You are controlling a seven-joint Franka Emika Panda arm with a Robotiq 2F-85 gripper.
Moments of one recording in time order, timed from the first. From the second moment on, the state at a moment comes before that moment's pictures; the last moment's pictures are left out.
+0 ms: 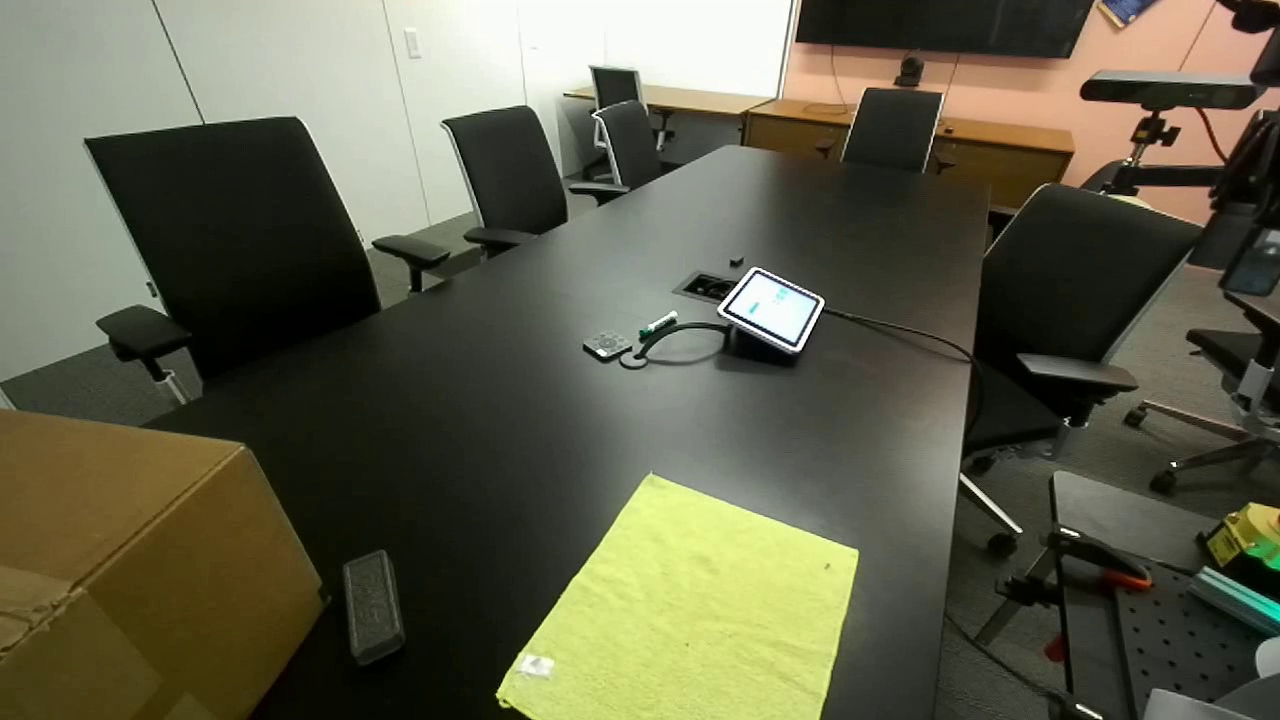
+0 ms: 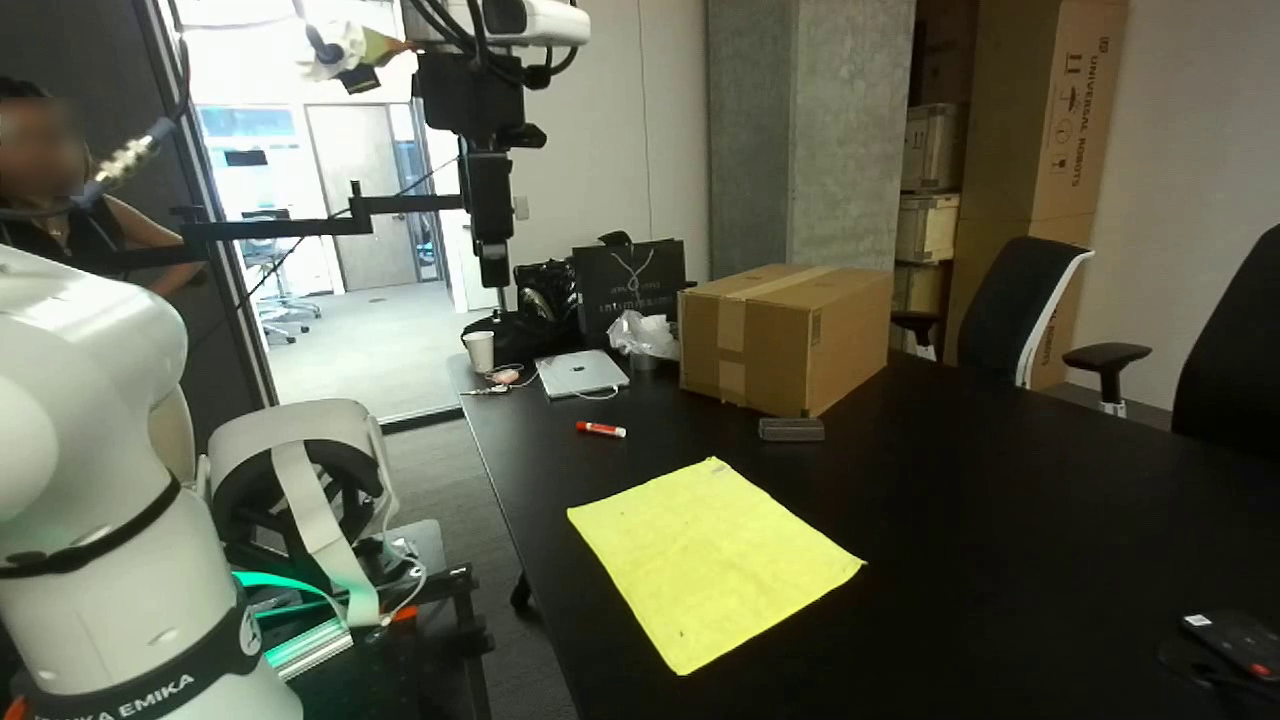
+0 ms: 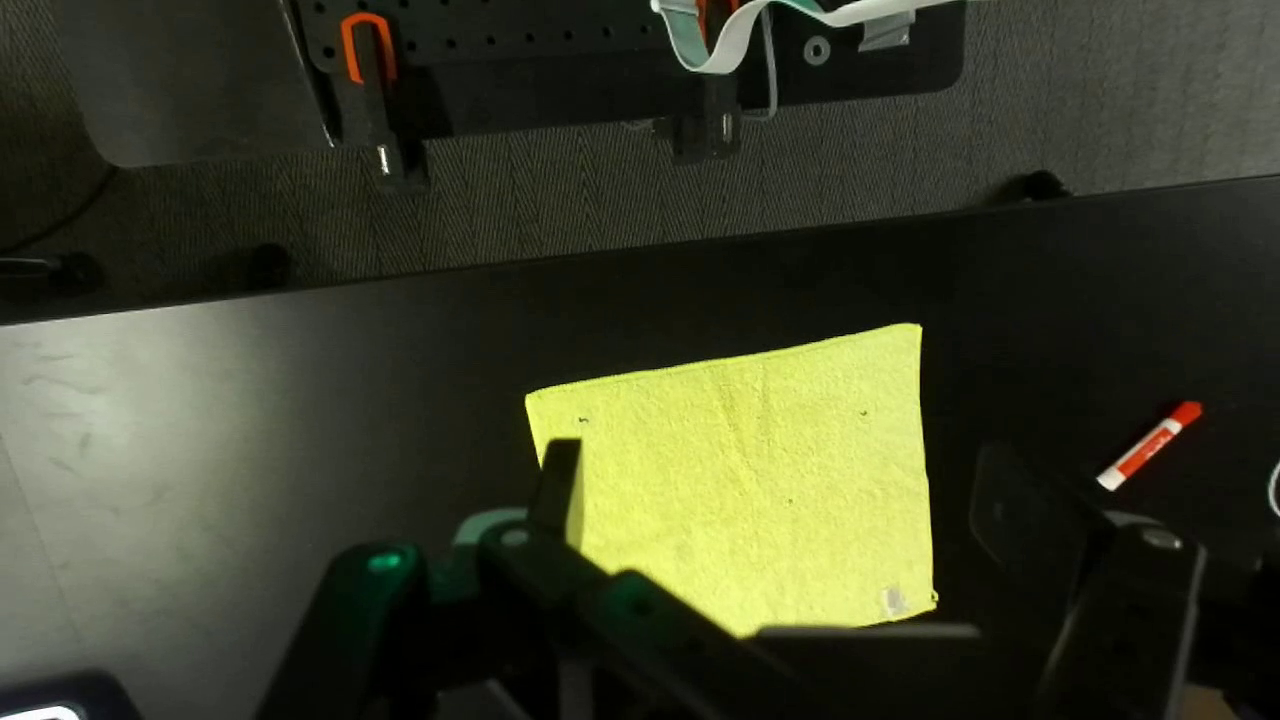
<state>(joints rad) 0.05 -0.88 -0.03 -2.58 0.11 1.70 0.07</state>
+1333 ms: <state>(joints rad) 0.11 -0.02 0.06 -2.67 0.29 2.57 0.08</state>
